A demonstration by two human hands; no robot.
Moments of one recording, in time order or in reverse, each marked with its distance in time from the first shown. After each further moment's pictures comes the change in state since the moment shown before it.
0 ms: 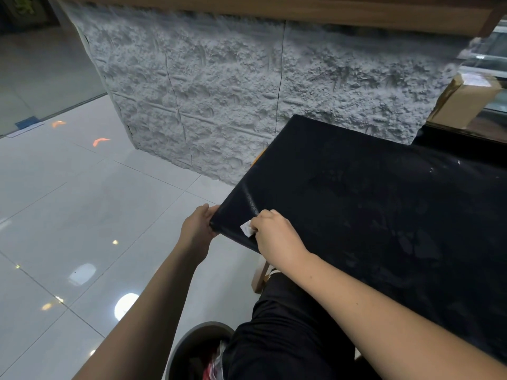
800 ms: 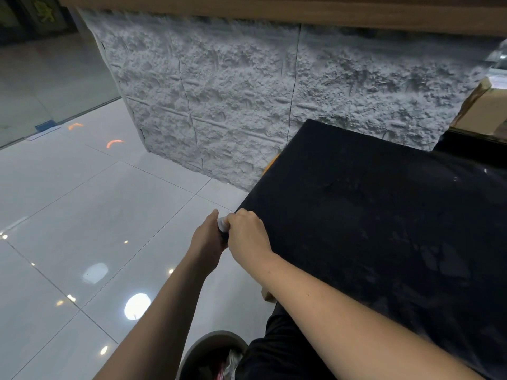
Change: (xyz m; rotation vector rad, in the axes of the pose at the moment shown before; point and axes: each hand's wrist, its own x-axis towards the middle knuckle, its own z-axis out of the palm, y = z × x) left_hand 0.001 0.001 -0.001 -0.182 -0.052 -0.108; right_hand 0.054 -0.072 0.022 0.111 -0.005 0.074
